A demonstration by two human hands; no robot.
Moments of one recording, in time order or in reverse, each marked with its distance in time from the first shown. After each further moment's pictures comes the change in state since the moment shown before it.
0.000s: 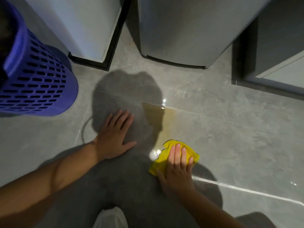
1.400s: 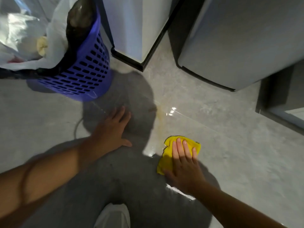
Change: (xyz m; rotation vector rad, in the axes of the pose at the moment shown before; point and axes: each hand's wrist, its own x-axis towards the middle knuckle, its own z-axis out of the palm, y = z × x) left_hand -0.048 -0.039 -0.032 -0.069 -0.048 -0.345; right_hand 0.053 0.003 -0.025 -0.222 0.035 -0.395
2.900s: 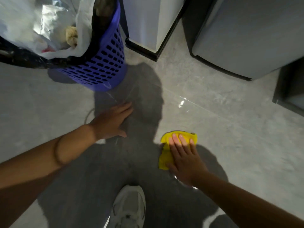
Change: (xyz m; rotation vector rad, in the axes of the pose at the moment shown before) left_hand -0.026 -0.060 -0.004 -0.119 -0.087 0.201; right_hand -0.004 -0.033 0.000 -0.081 -0.064 -0.161
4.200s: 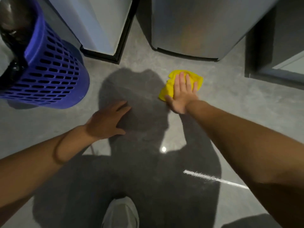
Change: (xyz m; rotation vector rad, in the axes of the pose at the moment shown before) left_hand 0.075 0.059 -0.012 0.159 -0.023 0.098; right_hand 0.124 0.146 -0.081 0.232 0.156 0.495
